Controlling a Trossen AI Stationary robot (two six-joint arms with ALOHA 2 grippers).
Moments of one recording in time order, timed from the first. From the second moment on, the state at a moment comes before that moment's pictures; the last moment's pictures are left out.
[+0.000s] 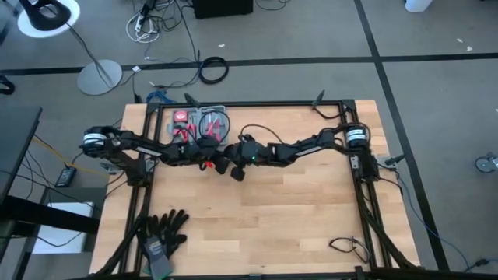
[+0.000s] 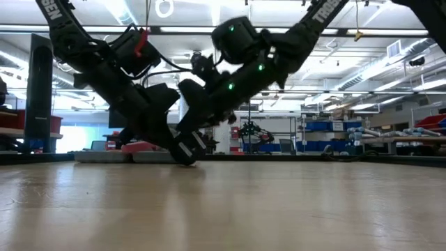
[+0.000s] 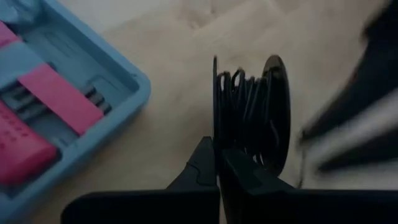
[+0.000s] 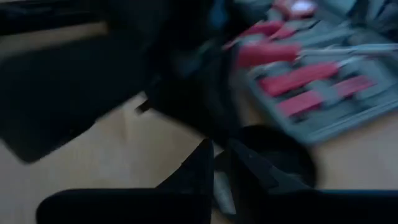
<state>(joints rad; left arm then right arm) 0.19 1.49 0.48 0.30 -0.23 -0.58 -0.05 2.07 1.23 0.33 0.22 0.14</state>
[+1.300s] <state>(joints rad) 0.19 1.49 0.47 0.29 -0.16 -0.55 -0.04 1.70 0.61 0.62 0.25 0.11</state>
